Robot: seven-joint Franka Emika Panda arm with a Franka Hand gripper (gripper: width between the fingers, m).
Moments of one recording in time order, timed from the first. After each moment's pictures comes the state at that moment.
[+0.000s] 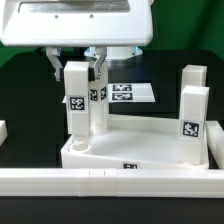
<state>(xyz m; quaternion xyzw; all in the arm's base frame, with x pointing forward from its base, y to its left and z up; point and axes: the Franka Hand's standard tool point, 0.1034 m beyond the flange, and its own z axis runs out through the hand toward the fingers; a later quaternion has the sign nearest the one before) 0.611 -0.074 0.132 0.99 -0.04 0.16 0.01</state>
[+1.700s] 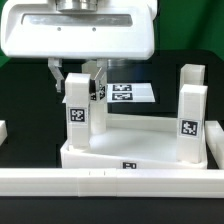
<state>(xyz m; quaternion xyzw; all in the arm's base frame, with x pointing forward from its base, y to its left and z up) 0.615 -0.077 0.116 0.98 -0.04 0.17 0.02</state>
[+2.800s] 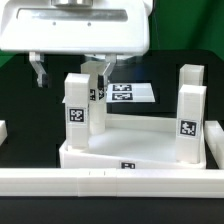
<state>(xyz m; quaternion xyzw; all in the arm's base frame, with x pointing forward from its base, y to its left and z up) 0.613 -0.083 0.136 0.98 -0.04 0.17 0.01</state>
